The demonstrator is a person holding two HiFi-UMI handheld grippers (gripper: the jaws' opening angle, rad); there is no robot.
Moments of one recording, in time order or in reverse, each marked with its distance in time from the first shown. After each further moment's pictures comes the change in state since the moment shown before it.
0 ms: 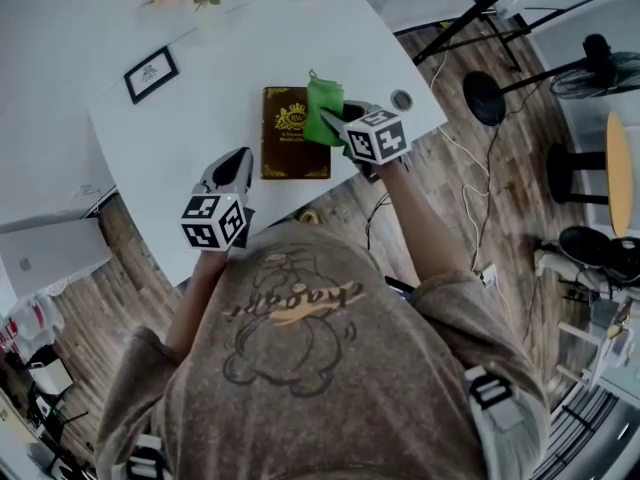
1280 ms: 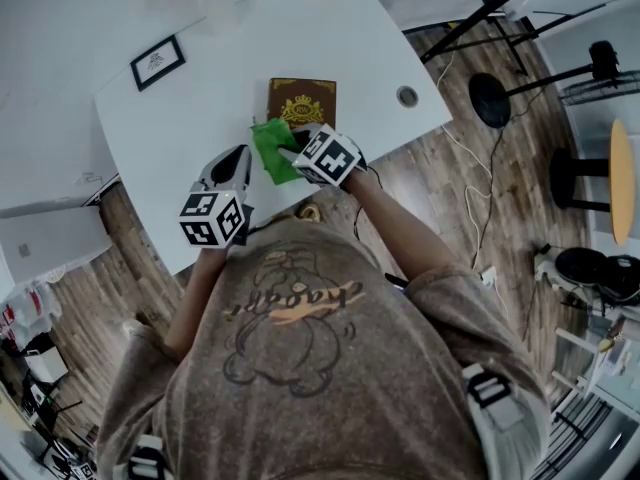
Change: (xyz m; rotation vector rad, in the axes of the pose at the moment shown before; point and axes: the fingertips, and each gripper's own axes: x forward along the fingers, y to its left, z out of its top) left arm -0.020 0.004 -0.009 -0.037 -0.011 0.044; right arm 0.050 0.129 -0.061 -0.342 0.263 0.244
